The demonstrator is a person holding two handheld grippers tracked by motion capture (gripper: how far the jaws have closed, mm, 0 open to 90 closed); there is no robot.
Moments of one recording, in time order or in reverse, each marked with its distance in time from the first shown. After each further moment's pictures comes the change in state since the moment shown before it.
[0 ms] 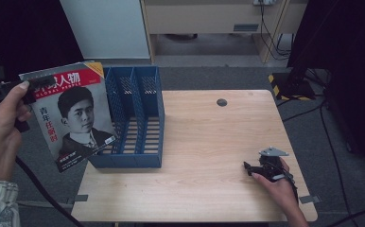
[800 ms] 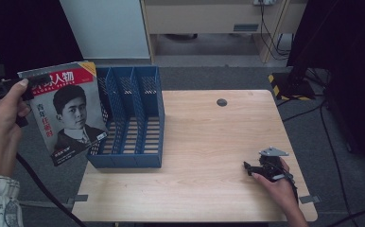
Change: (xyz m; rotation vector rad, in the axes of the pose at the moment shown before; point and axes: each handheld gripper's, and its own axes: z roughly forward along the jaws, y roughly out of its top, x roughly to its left) left arm 0.028 0.006 0.017 -0.008 0.083 0.026; right arm 0.000 0.000 0.000 0.002 0.000 0.004
